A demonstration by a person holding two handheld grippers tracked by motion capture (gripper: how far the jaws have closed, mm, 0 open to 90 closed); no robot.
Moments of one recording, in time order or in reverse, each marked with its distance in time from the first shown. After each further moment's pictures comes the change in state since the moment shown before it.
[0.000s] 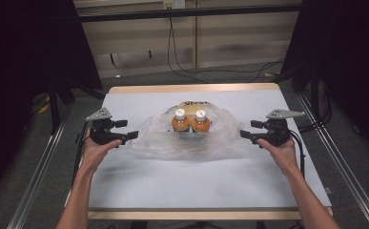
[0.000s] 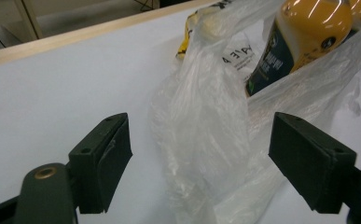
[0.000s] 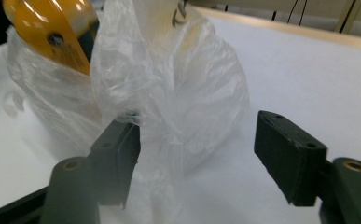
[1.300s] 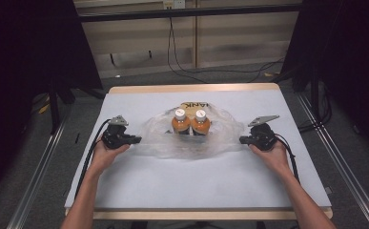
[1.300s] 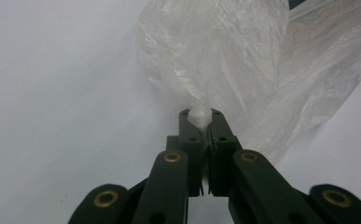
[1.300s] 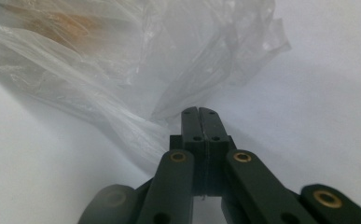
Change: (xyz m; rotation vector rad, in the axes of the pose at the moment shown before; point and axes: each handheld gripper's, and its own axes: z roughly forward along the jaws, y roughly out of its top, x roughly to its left) left arm -0.001 -0.021 0.042 0.279 0.005 0.034; right arm 0.006 -0.023 0.044 0.331 -0.081 -0.083
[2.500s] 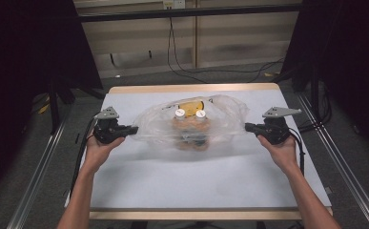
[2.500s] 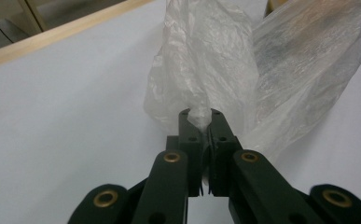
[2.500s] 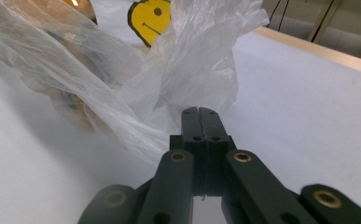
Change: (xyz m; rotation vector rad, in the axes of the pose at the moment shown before) left arm -0.012 0.022 -0.041 -0.152 0.038 0.034; right arm 0.002 0.019 -0.053 -0.240 -0.011 0.009
